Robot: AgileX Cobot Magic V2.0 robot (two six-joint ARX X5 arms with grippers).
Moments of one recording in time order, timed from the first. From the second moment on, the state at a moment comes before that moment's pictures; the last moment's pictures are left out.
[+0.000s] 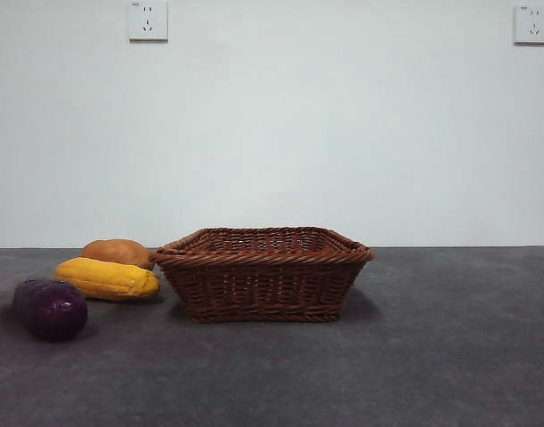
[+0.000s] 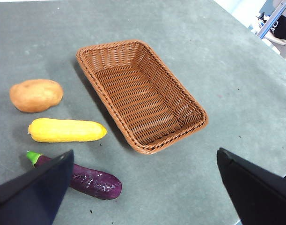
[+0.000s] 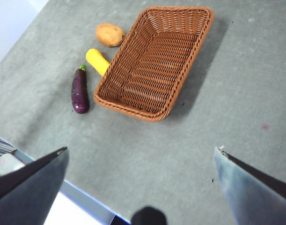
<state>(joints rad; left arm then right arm) -0.02 0.72 1.00 -0.88 0.55 0.06 0.00 0.84 1.20 -1.14 -0.62 -0.12</state>
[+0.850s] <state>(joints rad) -0.02 0.87 1.09 -0.87 0.55 0.03 0.26 1.57 1.44 -0.71 -0.42 0.08</state>
